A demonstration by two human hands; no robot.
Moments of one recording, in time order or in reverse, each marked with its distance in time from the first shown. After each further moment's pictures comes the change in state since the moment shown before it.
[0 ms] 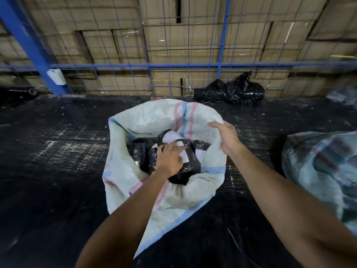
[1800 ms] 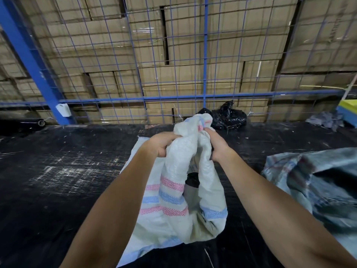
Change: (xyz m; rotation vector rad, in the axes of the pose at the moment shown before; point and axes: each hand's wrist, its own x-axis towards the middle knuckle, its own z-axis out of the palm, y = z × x) left_hand 0.034 0.126 -0.159 -1.314 -0.290 -0.493; right_hand -0.024 -0.069 -0.065 0.148 -0.203 0.069
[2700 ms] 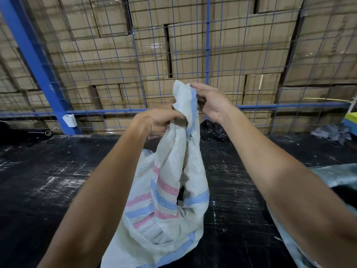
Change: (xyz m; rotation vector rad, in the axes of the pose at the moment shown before) left_hand -0.032 0.112 0.006 0.135 -0.188 0.286; right_hand -0.017 -0.159 0.049 0.076 -0.244 -0.352
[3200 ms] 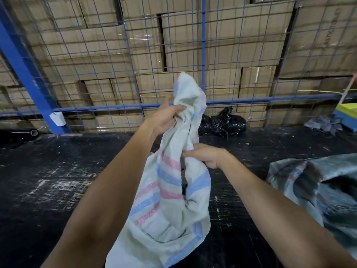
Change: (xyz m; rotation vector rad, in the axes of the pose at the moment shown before) left_hand 0.040 -0.026 -0.017 -0.238 0.205 0.171; right_hand -0.039 0.141 -0.020 -0.538 -0.349 0.495
